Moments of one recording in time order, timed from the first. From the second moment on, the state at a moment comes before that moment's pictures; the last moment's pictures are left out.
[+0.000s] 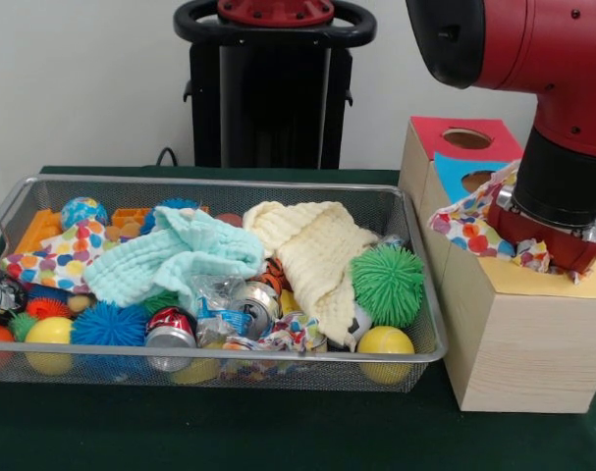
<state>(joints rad) 0.20 -0.31 -0.22 1.17 0.22 0.74 2.34</state>
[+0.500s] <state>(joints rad) 0.20 -0.32 -0.22 1.19 0.21 0.72 2.34</state>
